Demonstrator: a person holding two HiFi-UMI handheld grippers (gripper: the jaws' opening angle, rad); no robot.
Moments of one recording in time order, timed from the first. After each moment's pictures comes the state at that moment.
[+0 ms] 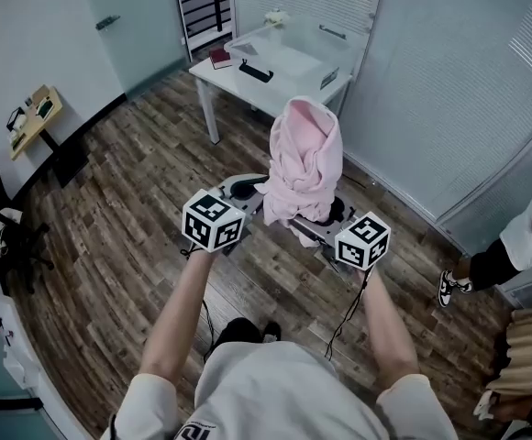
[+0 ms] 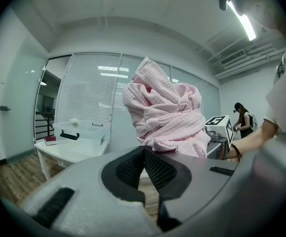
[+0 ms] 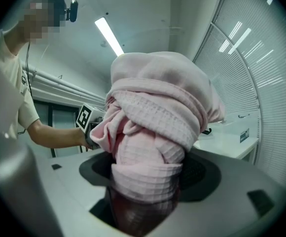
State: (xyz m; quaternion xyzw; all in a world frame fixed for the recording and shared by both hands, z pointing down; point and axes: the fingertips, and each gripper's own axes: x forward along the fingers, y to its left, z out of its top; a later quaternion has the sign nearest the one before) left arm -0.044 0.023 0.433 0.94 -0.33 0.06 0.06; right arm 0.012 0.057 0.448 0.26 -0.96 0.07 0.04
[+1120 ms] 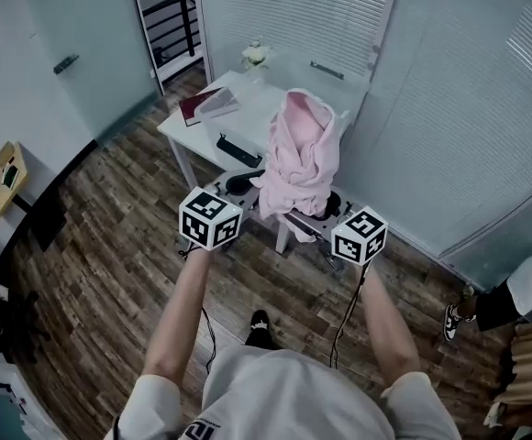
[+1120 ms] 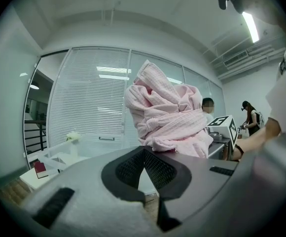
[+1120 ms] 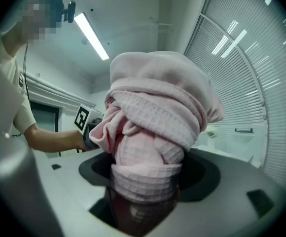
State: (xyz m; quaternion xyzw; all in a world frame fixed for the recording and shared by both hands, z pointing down) left arm -0.065 -0.369 0.389 0.95 -0.31 0.05 0.03; right arm -0.012 -0.330 0.409 0.31 -0.95 0.06 0.02
